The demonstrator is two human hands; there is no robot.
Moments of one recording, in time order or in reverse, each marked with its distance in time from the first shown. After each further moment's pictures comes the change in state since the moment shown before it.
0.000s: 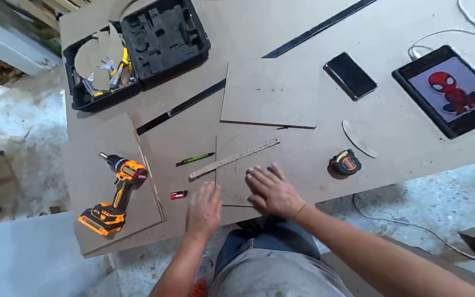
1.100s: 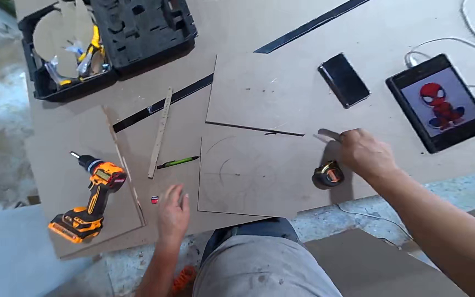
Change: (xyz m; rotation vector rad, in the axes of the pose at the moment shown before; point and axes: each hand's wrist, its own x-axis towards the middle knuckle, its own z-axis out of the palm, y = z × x) left_hand 0.030 -0.004 -0.039 -0.259 0.048 -0.389; right_hand -0.022 0.205 -0.158 -0.158 -0.228 0.743
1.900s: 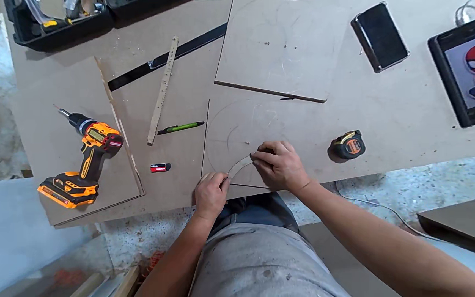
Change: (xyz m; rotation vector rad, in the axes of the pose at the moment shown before) left_hand -0.047 0.031 0.086 -0.229 0.014 0.191; right_hand -0.076 -0.163 0.122 0.456 0.241 -0.660
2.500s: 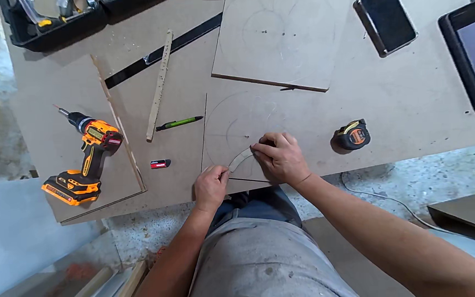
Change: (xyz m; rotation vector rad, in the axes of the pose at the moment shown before) left_hand 0.007 0.004 -0.003 -0.016 -0.032 -0.090; right_hand 0.000 -0.002 0.002 -0.074 0.001 0.038
